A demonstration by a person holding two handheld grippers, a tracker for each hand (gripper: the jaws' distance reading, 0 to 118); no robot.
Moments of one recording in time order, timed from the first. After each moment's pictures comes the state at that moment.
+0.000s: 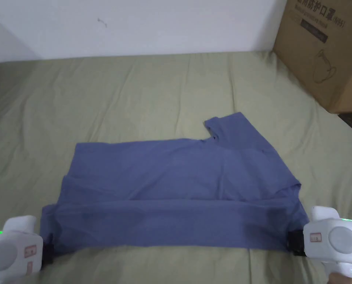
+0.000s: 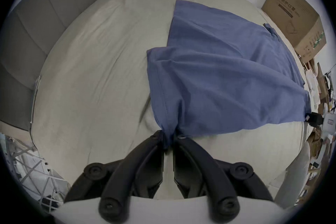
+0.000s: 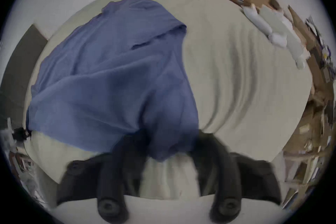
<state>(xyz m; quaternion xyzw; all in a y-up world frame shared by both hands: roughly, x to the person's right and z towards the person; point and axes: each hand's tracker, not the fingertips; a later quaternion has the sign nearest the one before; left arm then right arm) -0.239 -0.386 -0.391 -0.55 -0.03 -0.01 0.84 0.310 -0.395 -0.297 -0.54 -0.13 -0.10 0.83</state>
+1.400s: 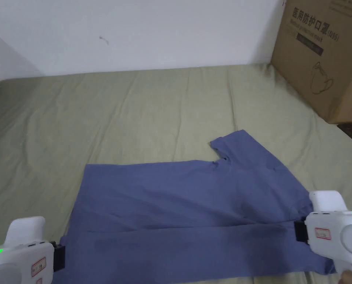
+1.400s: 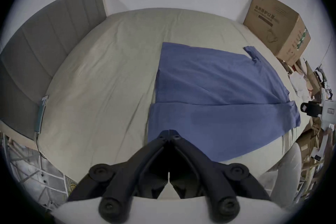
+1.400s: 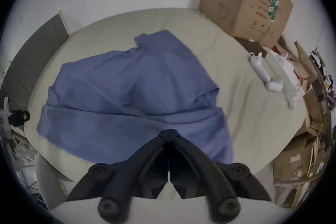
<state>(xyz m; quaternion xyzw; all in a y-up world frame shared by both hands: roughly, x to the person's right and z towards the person) -0.205 -0.333 -0.368 -0.47 -0.05 -0.01 0.88 0.288 -0.337 -0.309 -0.47 -0.09 -0.05 0.88</state>
